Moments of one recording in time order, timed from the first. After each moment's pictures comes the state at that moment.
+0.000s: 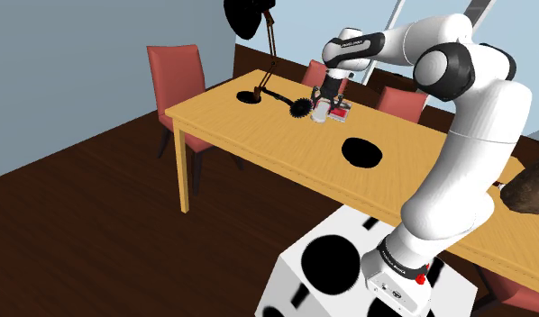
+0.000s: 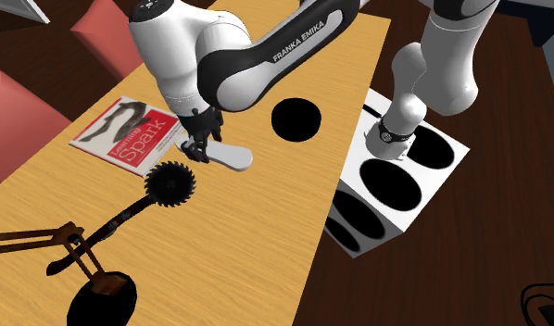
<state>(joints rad) -0.33 0.30 -0.12 -1.69 0.06 1.99 0.60</state>
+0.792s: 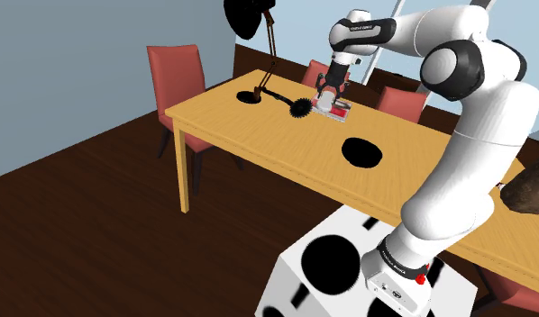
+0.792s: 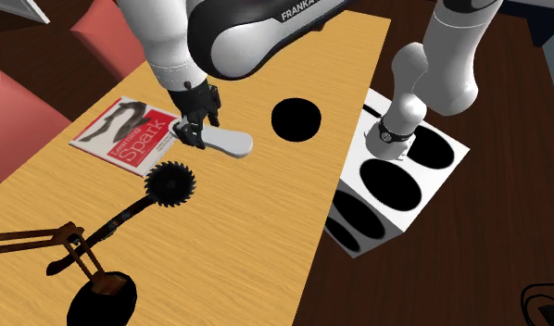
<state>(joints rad) -0.33 0.25 -0.12 -1.60 0.05 1.86 0.61</state>
